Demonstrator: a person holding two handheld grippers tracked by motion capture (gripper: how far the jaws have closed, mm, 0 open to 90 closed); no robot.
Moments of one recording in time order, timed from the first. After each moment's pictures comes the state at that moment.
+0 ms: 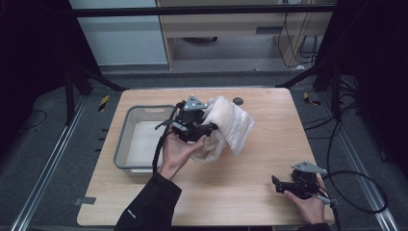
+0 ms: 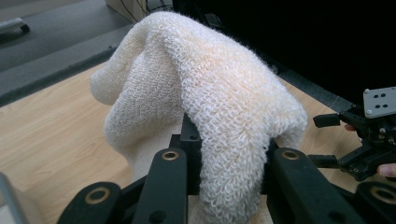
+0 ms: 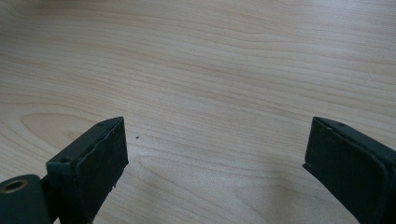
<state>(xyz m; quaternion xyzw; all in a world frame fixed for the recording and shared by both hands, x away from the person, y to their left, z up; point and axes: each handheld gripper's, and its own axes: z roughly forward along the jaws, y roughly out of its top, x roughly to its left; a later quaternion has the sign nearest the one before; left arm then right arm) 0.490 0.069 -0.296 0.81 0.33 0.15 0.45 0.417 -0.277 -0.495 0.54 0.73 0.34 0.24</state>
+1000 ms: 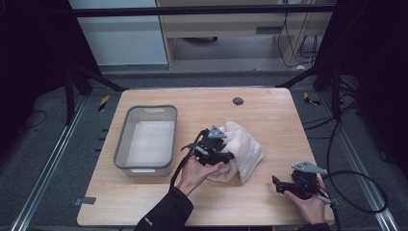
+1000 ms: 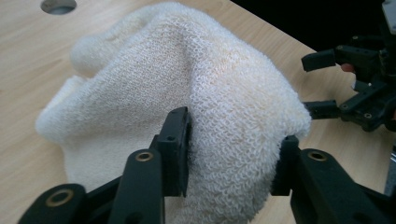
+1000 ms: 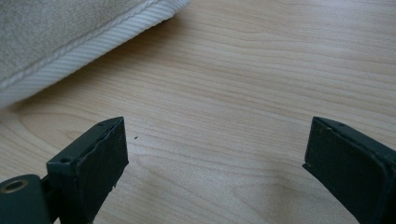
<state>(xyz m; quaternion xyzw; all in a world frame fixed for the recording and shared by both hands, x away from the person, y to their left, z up) 0.486 0.030 -0.396 0.85 0.31 0.07 0.42 0.417 -0.278 -0.496 0.54 0.73 0.34 0.24</state>
